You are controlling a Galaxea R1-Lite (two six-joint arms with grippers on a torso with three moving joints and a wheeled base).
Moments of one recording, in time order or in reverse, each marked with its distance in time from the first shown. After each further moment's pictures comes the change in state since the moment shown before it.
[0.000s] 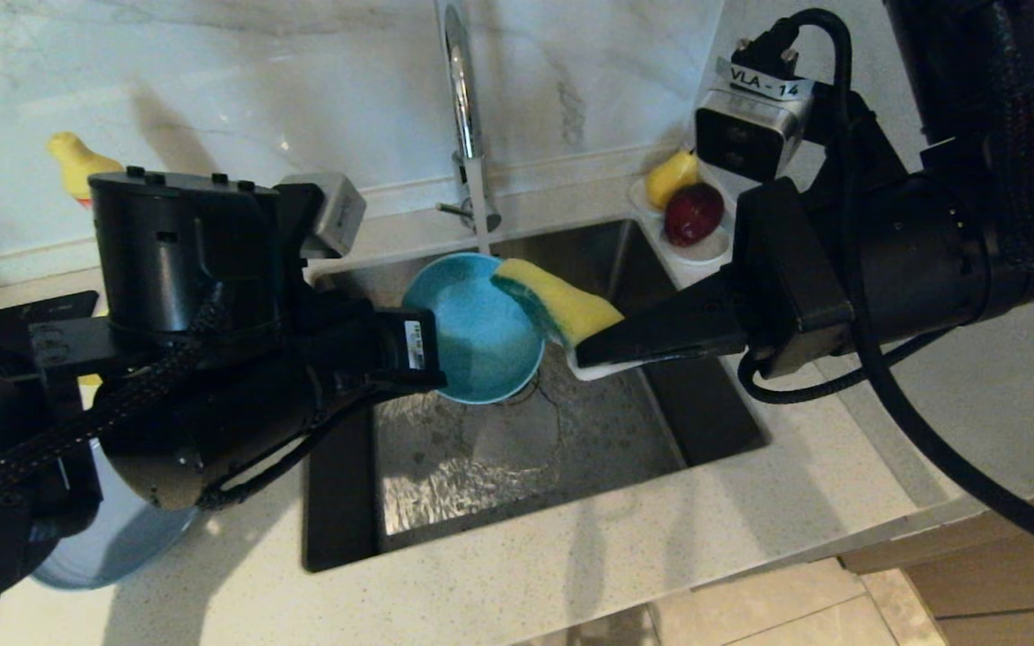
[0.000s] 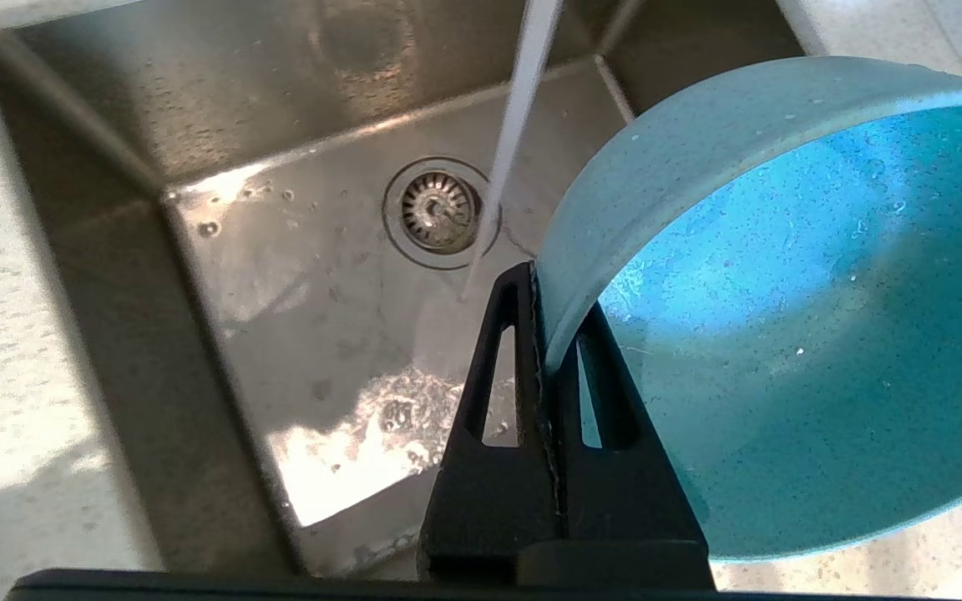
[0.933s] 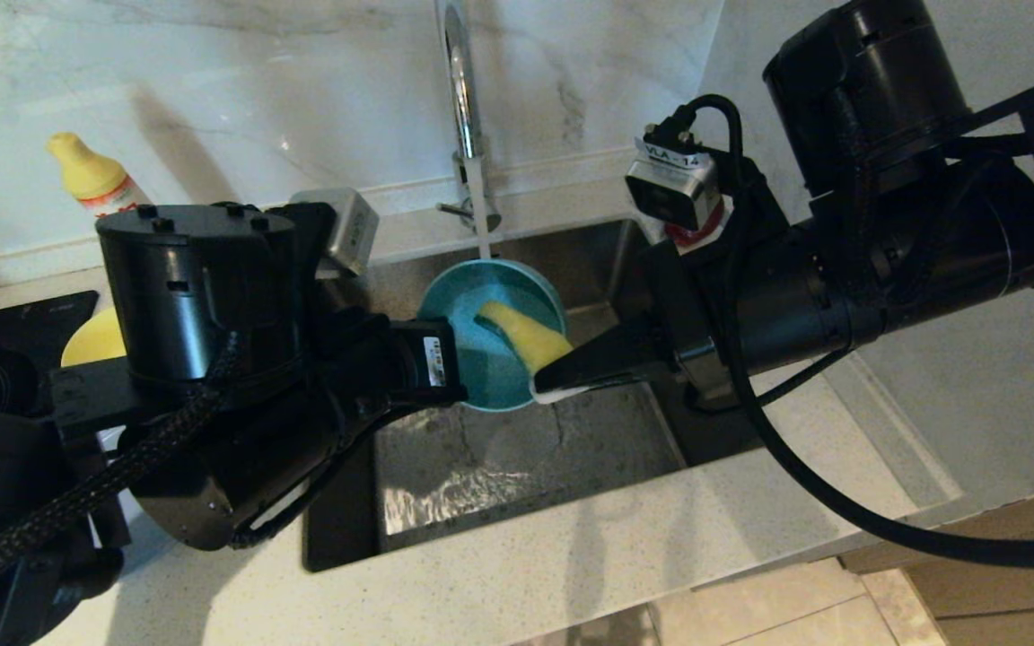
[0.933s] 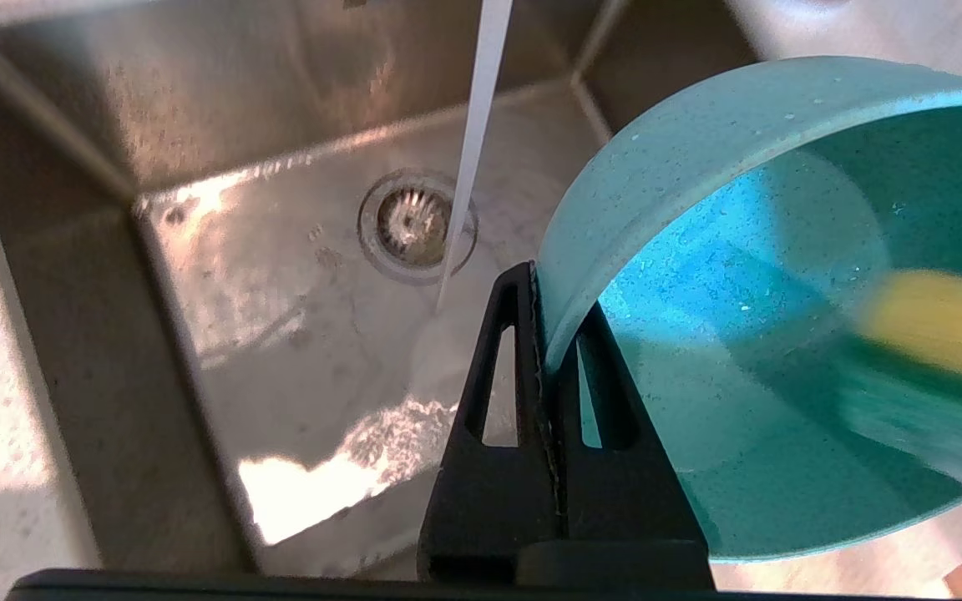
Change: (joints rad) left arm -0.054 0.009 0.075 -0.146 0.055 -0.008; right arm 0.011 0.099 -0.024 -0.006 -0.047 0.021
